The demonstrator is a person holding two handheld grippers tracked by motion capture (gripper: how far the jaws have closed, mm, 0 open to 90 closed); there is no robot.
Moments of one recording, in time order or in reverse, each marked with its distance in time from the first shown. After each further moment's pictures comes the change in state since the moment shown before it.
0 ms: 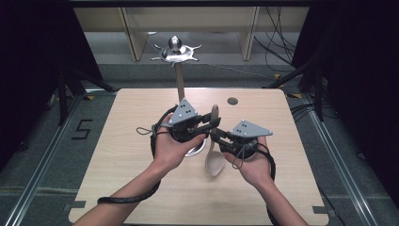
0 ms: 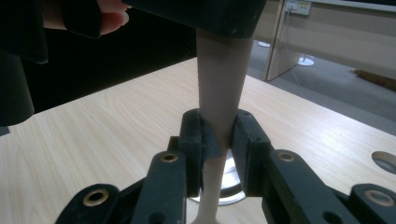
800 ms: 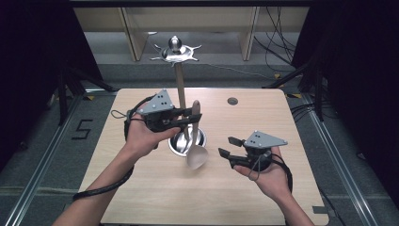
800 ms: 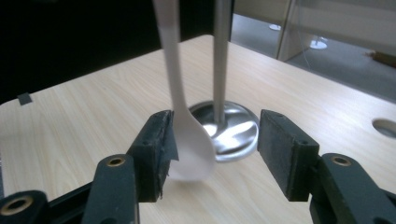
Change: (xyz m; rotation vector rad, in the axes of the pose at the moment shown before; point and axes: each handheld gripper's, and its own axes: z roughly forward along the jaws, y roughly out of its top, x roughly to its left) left arm 0.052 0.015 -0.042 0.036 -0.151 0.125; right arm -0.011 -0.026 -0.035 0.061 0.032 -0.003
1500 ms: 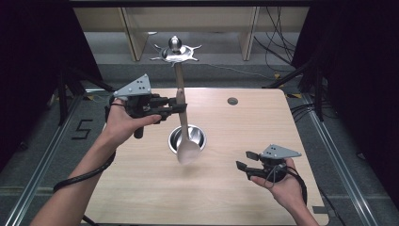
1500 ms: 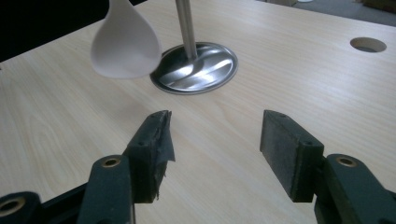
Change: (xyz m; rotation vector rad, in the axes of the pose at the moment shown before) left arm 0.035 0.016 -0.030 -0.024 -0.089 -0.029; right arm -0.027 -0.058 -0.021 0.098 -0.056 0.094
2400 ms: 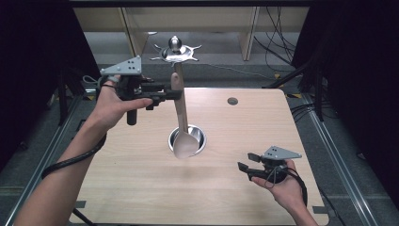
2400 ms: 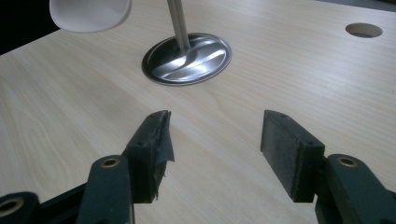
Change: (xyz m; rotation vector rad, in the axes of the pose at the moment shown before) left arm 0.017 0.035 -0.015 -0.014 -0.080 -0.013; right arm -0.003 -0.009 0.002 0.034 -0.009 0.055
